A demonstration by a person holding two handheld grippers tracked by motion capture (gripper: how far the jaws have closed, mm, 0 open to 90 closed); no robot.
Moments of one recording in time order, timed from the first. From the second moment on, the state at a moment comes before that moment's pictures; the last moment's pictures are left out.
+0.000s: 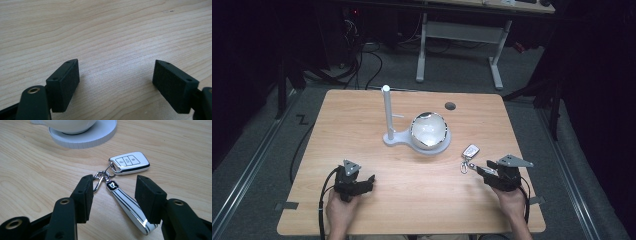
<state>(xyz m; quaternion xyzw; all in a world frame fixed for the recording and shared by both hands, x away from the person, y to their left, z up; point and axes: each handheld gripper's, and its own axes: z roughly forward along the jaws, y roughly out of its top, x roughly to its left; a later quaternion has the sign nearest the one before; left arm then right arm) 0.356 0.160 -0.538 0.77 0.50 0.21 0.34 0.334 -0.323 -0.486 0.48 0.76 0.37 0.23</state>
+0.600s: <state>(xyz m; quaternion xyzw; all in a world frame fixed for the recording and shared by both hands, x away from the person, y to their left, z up) 0.356 0.160 -0.538 0.77 0.50 0.21 0.34 0.356 -0.324 -0.500 0.50 0.76 0.35 0.22</state>
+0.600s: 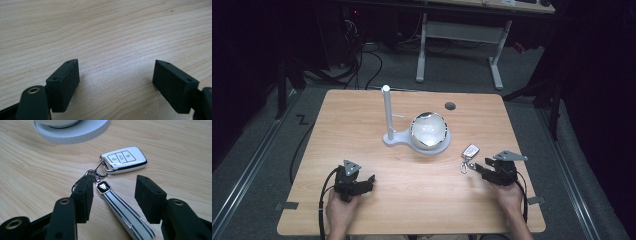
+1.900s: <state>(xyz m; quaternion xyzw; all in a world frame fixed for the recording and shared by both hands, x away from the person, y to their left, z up) 0.356 0.160 -0.538 0.77 0.50 0.21 0.34 0.381 -0.300 -0.522 0.47 0.80 0.30 0.20</state>
